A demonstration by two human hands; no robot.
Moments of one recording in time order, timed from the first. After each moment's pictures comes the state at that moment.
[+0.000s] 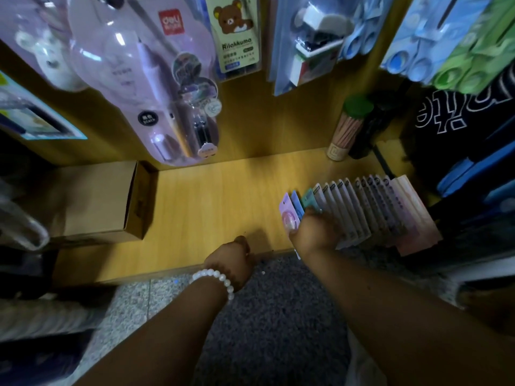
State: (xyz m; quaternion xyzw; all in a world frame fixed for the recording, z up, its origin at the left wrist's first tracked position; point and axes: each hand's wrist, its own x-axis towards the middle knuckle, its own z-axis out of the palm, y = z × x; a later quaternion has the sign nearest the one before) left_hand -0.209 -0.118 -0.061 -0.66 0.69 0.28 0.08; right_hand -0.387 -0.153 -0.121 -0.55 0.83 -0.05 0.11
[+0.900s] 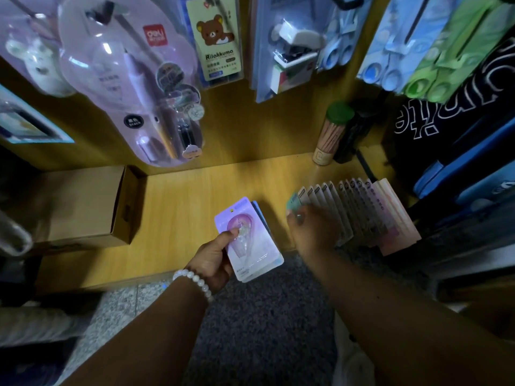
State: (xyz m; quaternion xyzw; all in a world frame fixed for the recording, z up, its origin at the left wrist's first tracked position) left_hand -0.208 -0.122 -0.071 -0.54 0.10 0.75 -0.36; right_hand -0.409 -0.143 -0.105 -0.53 0.80 -0.23 0.14
